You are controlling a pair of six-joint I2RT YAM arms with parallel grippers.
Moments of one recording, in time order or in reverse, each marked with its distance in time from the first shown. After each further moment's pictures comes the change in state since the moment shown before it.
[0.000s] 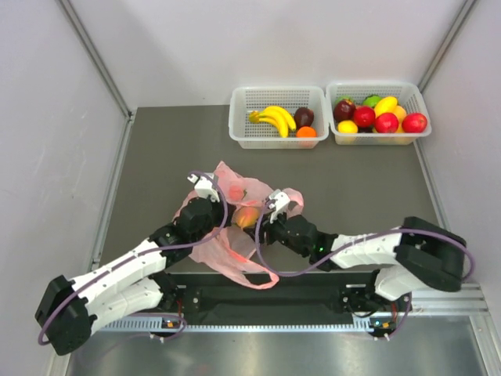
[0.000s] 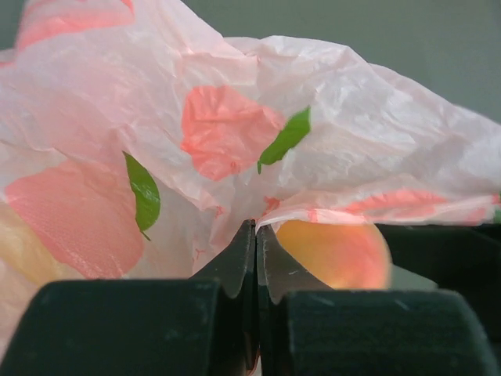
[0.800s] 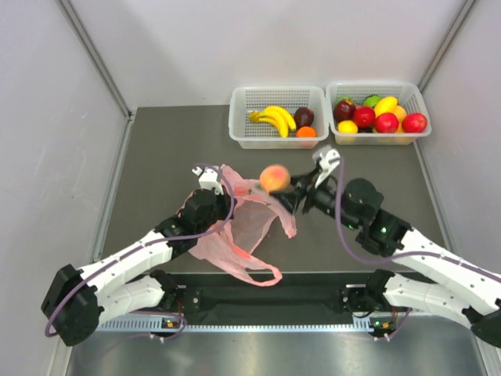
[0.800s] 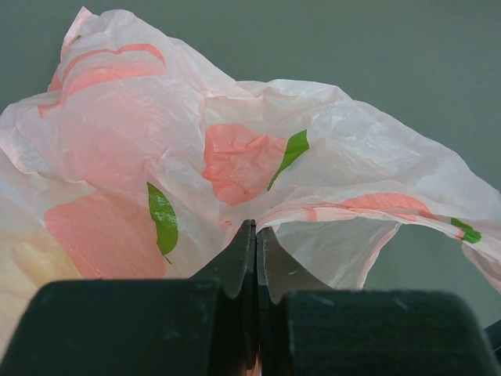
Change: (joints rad) left arm 0.032 0.116 0.071 0.018 -0.022 0.052; right arm -0.190 -0.658 0.254 -0.703 -0.378 -0.047
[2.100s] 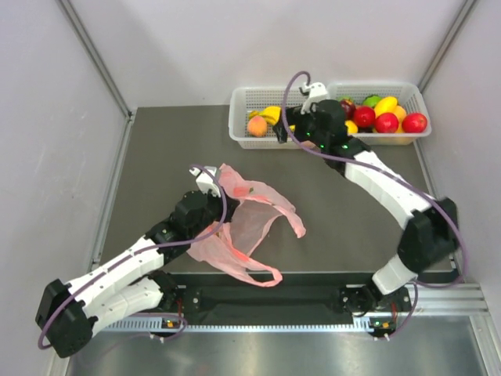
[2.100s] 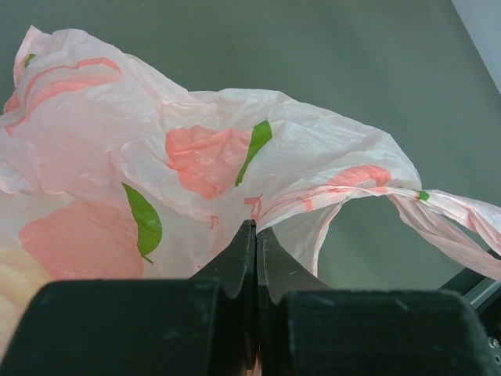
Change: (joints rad) left arm 0.001 -0.115 0.000 -0.025 0.129 0.028; right arm -0.451 0.812 0.653 -0.129 0.043 -0.072
